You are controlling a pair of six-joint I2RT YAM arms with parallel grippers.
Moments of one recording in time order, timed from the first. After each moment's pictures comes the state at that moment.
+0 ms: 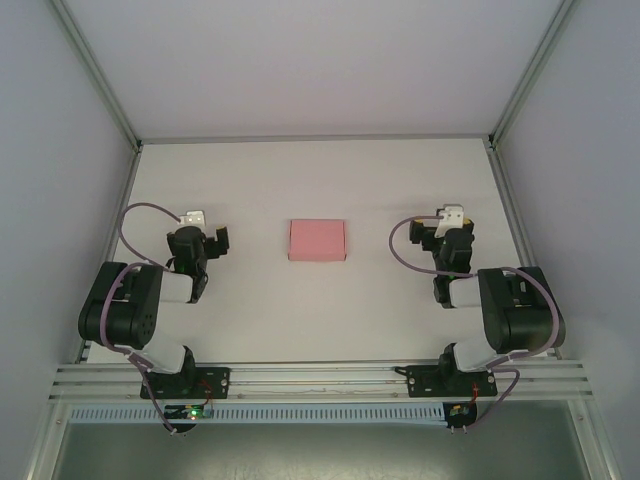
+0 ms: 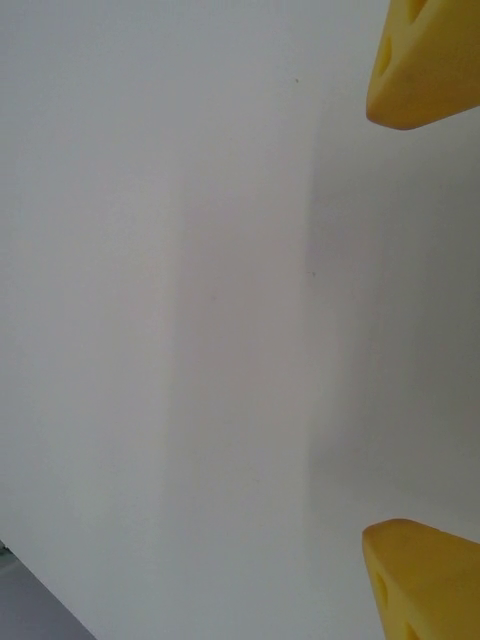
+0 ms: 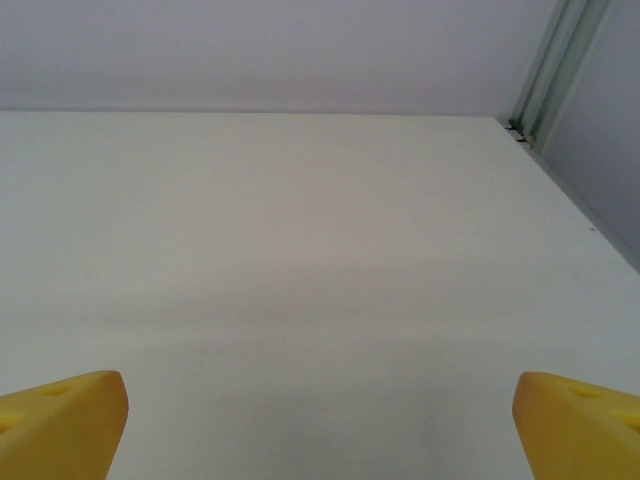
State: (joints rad) left arm -0.02 1.56 0.38 0.73 -0.16 -0.06; right arm 0.01 1.52 0.30 0.96 0.10 0.01
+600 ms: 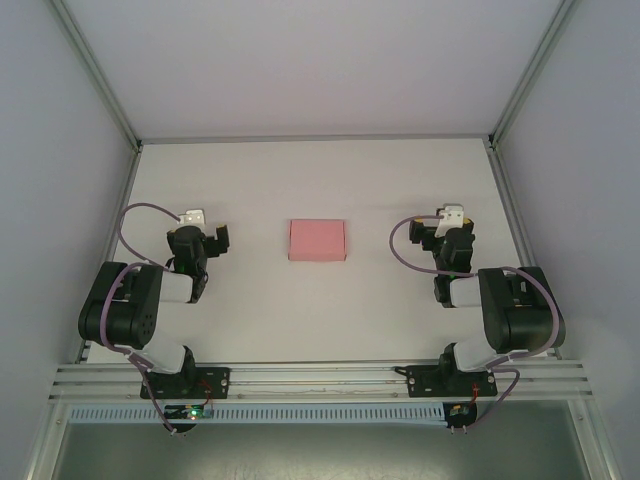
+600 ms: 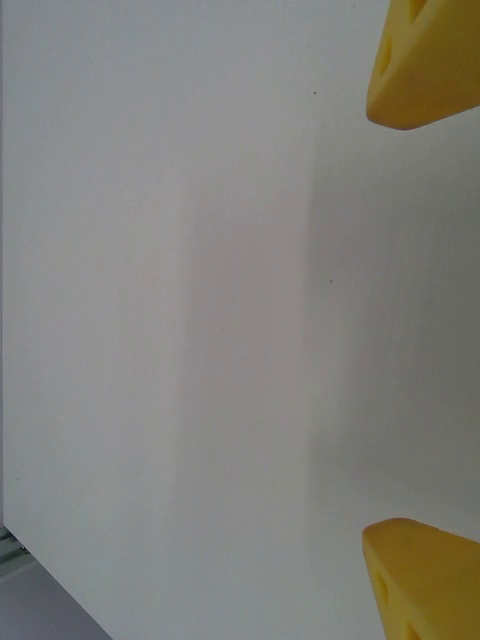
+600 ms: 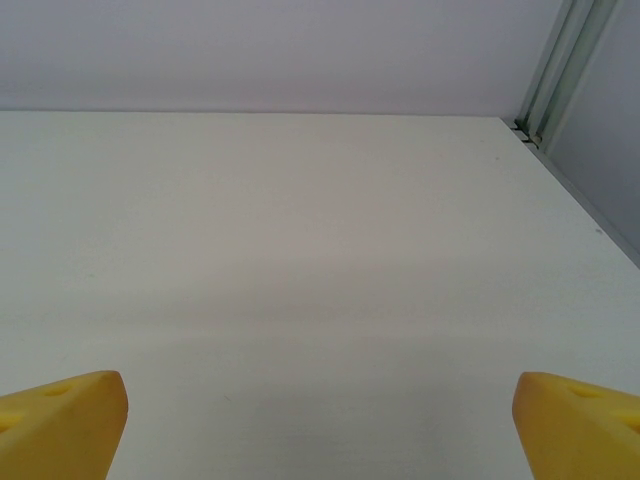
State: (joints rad) left arm -0.02 1.56 0.38 0.75 -0.15 -0.06; right arm 0.01 1.52 0.31 0.95 0.08 0.00
